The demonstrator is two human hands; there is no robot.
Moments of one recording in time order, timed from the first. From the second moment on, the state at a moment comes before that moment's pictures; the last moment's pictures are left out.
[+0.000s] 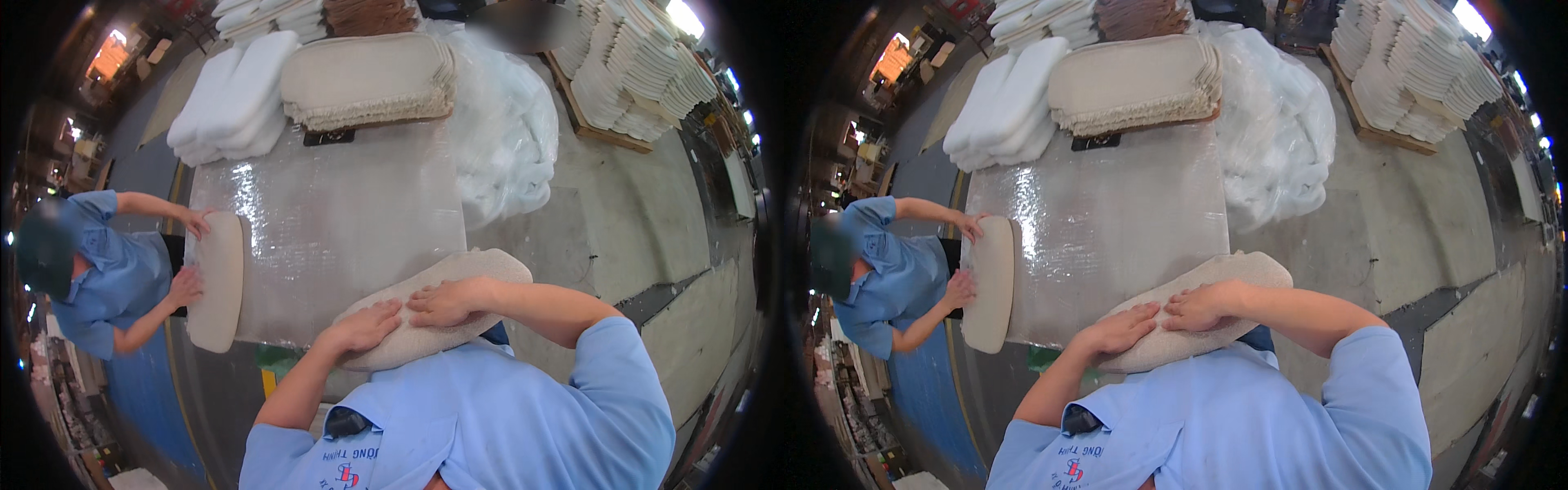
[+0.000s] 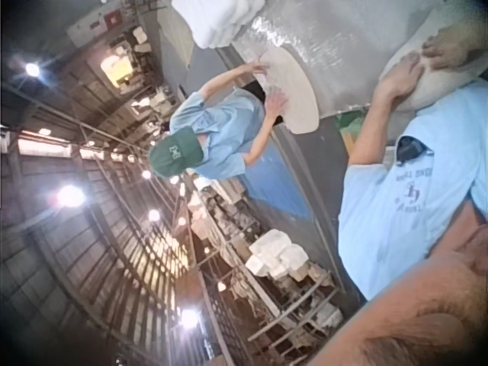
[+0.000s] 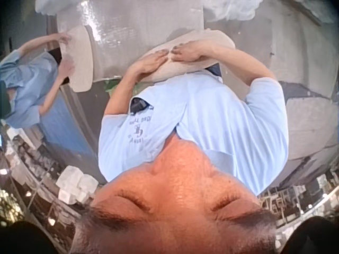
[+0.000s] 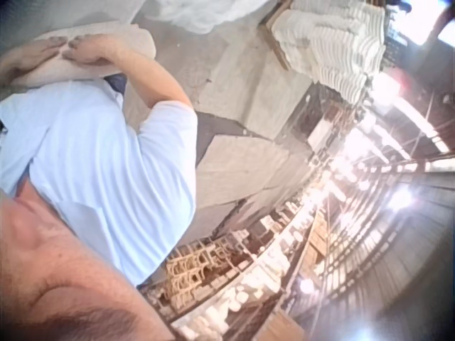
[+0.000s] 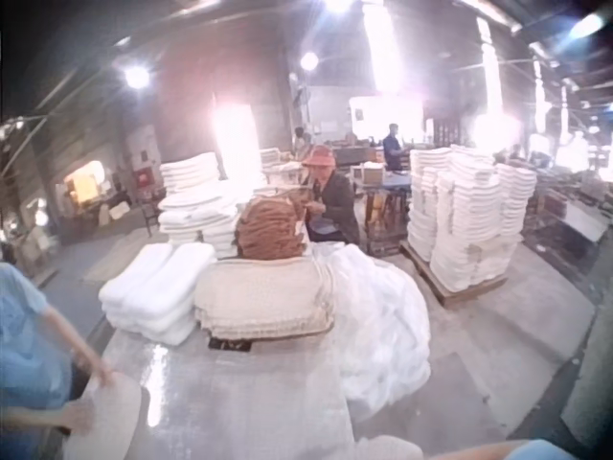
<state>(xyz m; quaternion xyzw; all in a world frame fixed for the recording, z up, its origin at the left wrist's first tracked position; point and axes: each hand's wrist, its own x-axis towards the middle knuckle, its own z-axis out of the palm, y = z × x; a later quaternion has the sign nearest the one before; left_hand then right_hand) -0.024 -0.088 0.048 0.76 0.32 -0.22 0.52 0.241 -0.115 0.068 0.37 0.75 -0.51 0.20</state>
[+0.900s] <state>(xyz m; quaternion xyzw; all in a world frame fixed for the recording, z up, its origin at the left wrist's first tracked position) -0.047 -0.071 0.084 0.64 0.71 0.12 0.26 0.343 -0.097 0.069 0.78 0.53 -0.28 -0.20</state>
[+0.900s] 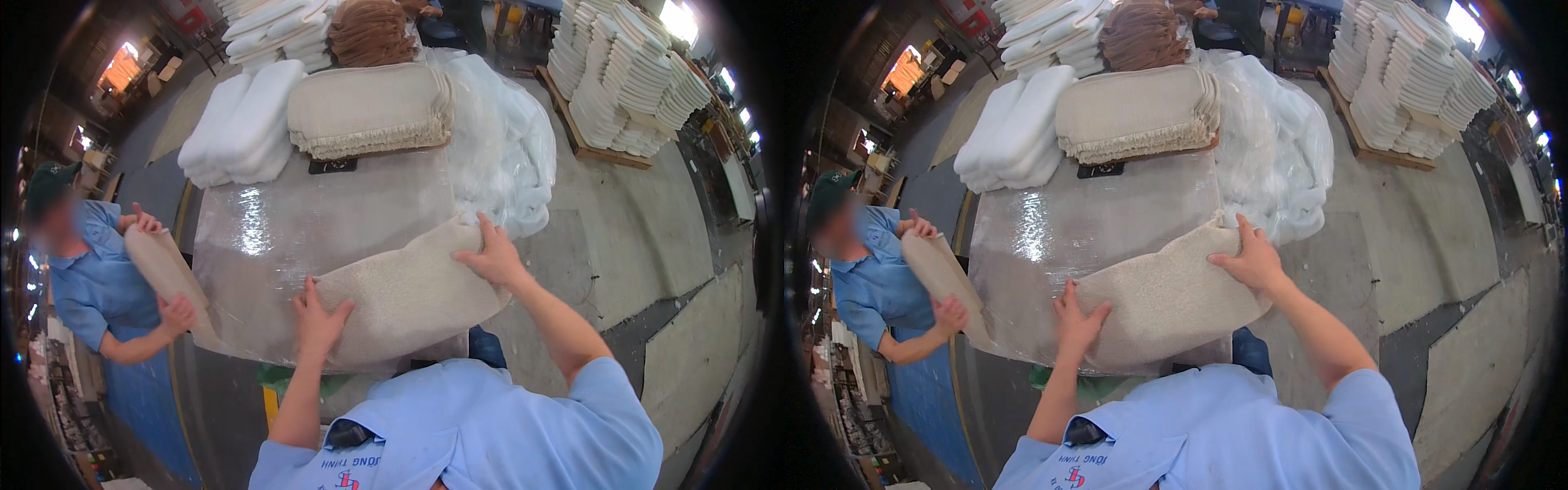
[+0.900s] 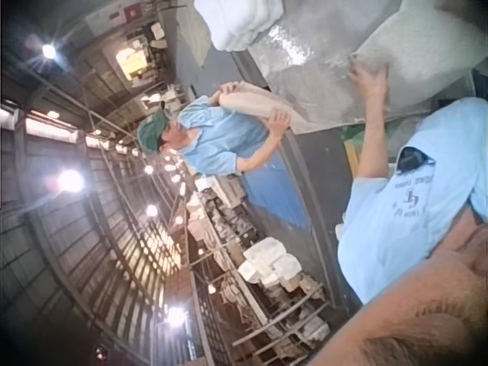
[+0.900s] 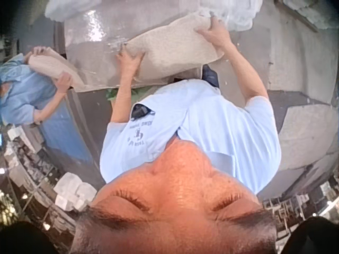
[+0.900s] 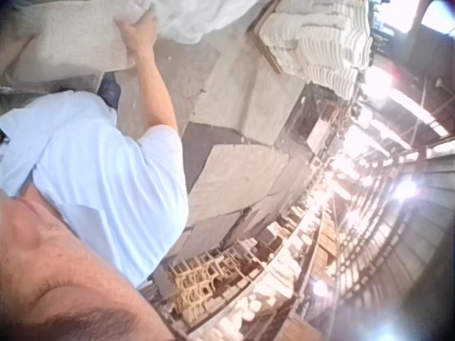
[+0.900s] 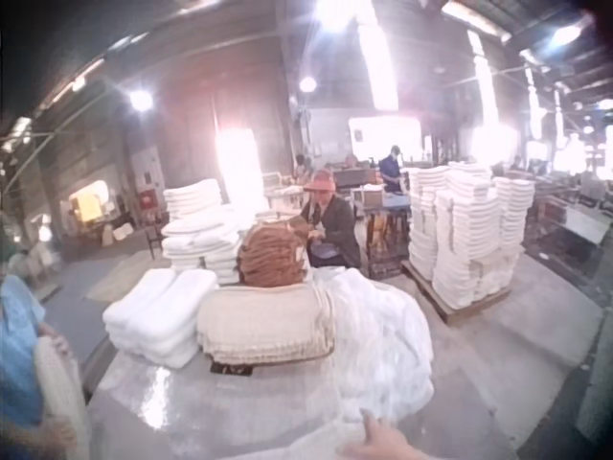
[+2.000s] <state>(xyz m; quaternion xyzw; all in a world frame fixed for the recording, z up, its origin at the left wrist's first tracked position) 0.036 -0.100 -0.017 0.88 0.45 0.03 0.17 0.255 -0.131 -0.013 0.58 0.80 -0.13 -0.08</state>
